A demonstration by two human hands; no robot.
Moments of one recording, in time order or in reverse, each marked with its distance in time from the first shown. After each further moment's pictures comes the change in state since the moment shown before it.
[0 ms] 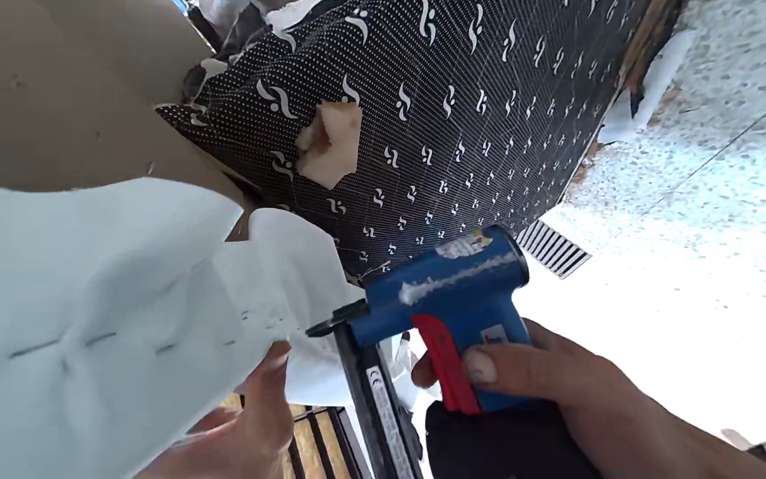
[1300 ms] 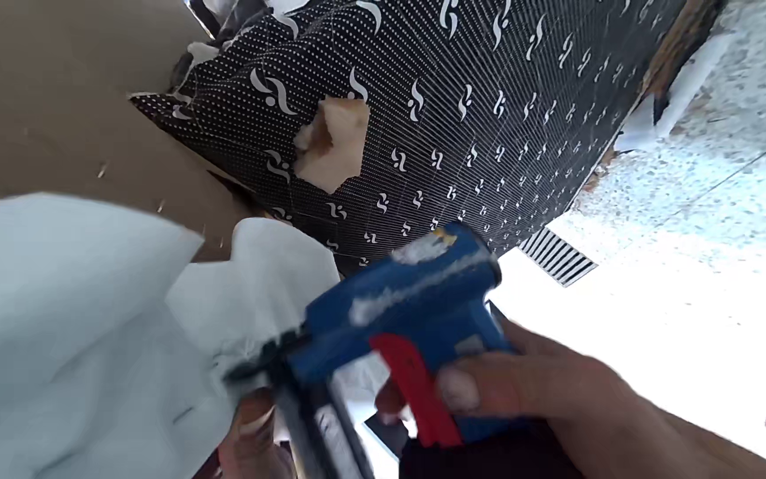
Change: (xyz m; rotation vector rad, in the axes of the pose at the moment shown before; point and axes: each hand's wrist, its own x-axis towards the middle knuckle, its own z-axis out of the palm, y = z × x) left_hand 0.010 0.039 0.032 -0.305 0.053 0.023; right_hand 0.044 -0.023 0.000 -0.017 -0.115 0.027
